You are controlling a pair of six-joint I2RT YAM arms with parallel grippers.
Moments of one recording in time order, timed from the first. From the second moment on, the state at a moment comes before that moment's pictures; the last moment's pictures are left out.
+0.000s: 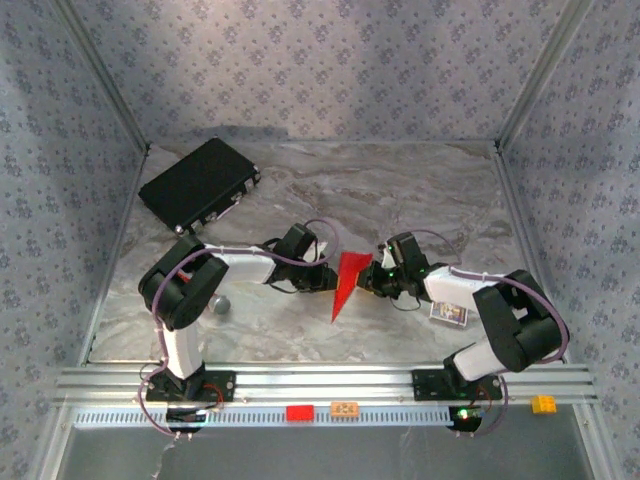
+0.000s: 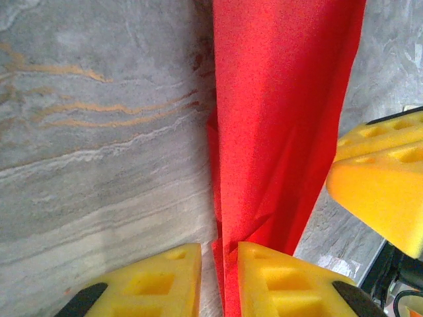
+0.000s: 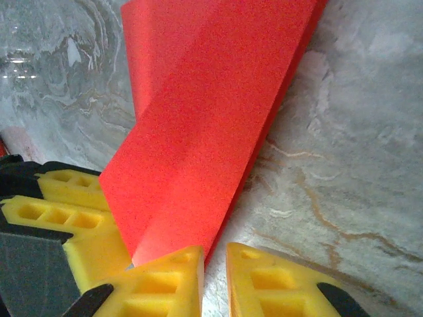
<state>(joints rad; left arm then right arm) -0.76 1.84 0.91 -0.04 0.55 -0.71 0.47 1.47 0.53 0.00 -0.48 0.80</state>
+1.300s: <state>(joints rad) -0.79 1.89 0.94 0.00 0.67 -0.73 0.46 1.52 0.53 0.00 -0.51 0.83</state>
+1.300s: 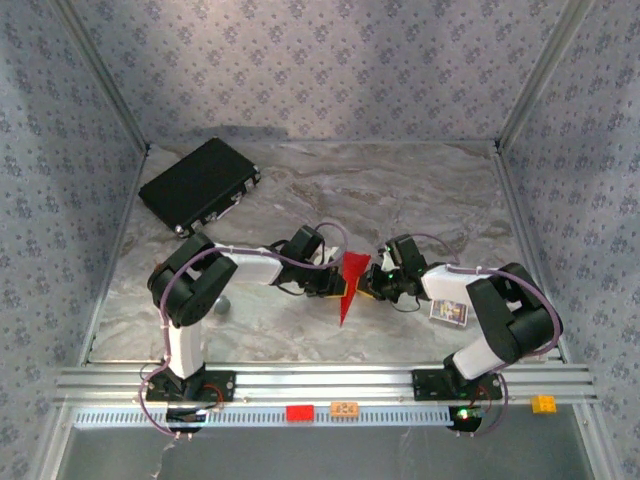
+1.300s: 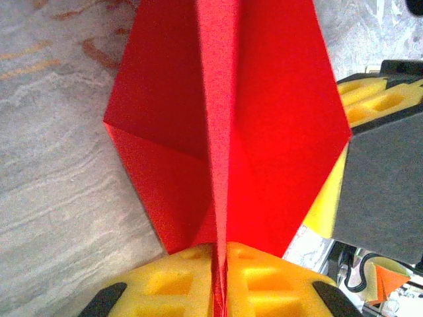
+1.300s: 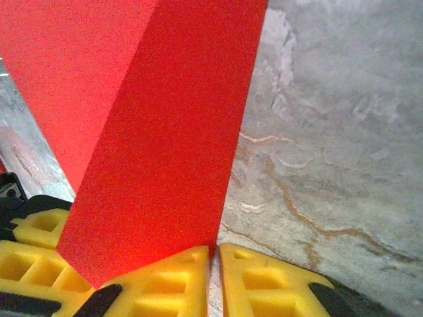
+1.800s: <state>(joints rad) -0.87 1.78 1.13 -0.39 0.23 -0.64 0.42 1.37 0.51 -0.02 -0.43 0.83</state>
